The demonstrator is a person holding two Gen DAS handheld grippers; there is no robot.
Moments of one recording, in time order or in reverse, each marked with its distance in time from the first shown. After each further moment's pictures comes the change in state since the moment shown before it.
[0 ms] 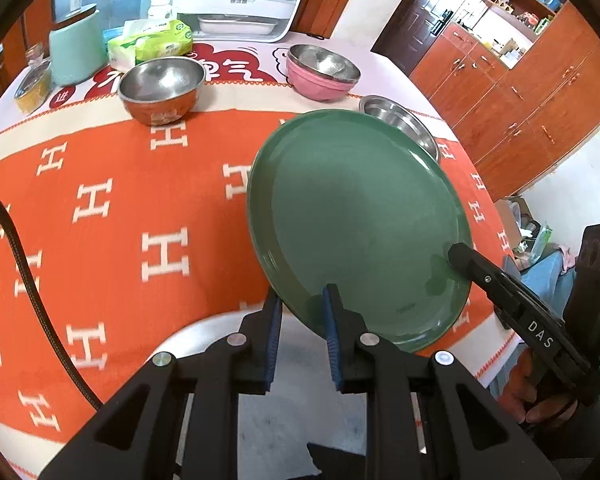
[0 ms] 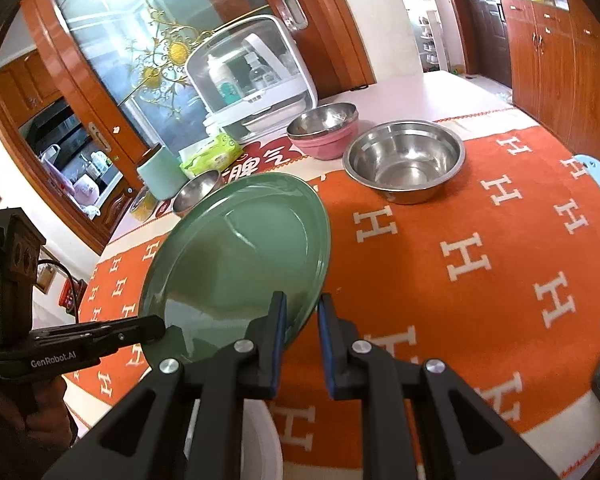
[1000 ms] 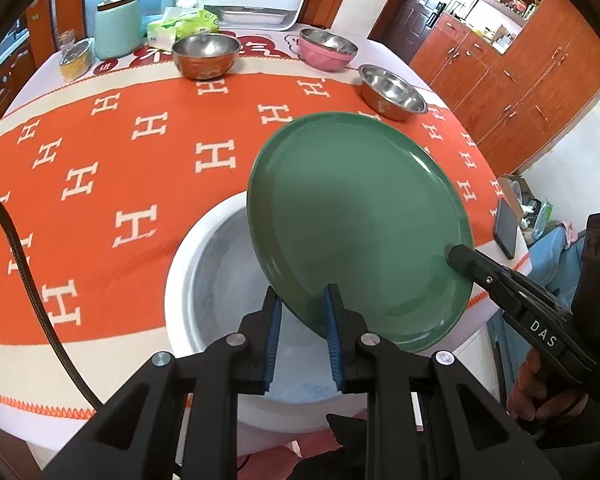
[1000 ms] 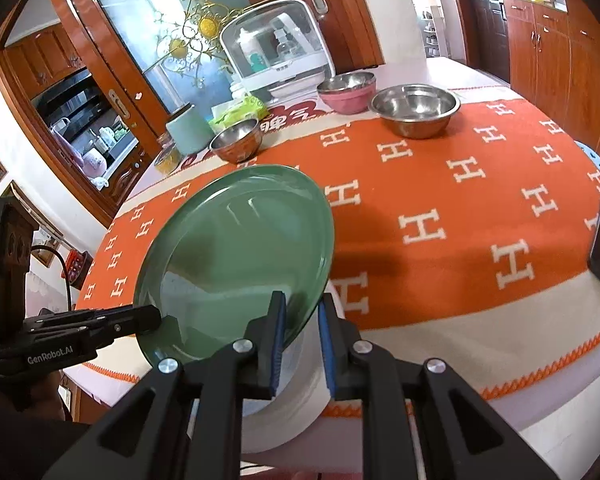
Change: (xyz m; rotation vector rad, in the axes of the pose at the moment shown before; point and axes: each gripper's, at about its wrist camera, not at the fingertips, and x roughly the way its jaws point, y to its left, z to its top) left arm -0.062 0.021 -0.110 0.031 0.003 0.035; right arm -0.049 0.059 -0.097 -0.015 0.052 -0.016
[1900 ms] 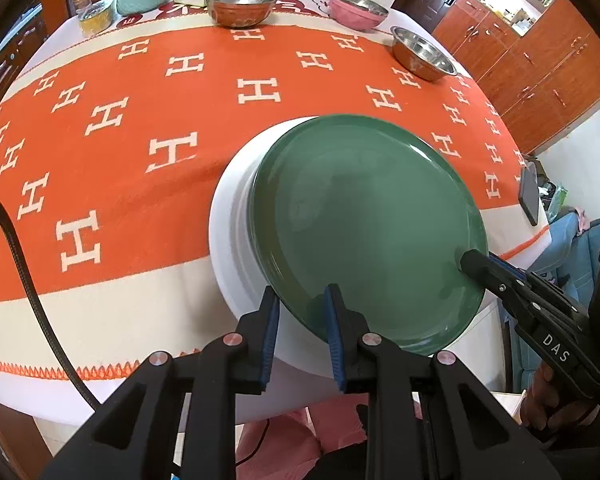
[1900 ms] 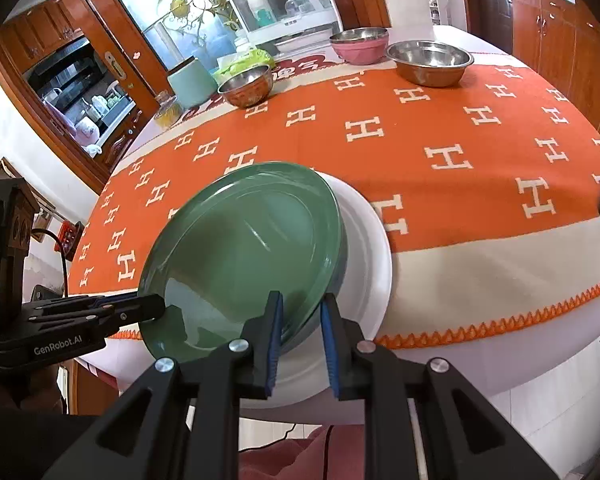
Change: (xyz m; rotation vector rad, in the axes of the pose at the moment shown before) left arm 0.011 0.036 -0.038 -0.027 0.114 0.042; right arm 0.017 0.034 -0.042 -0.005 0.124 -0.037
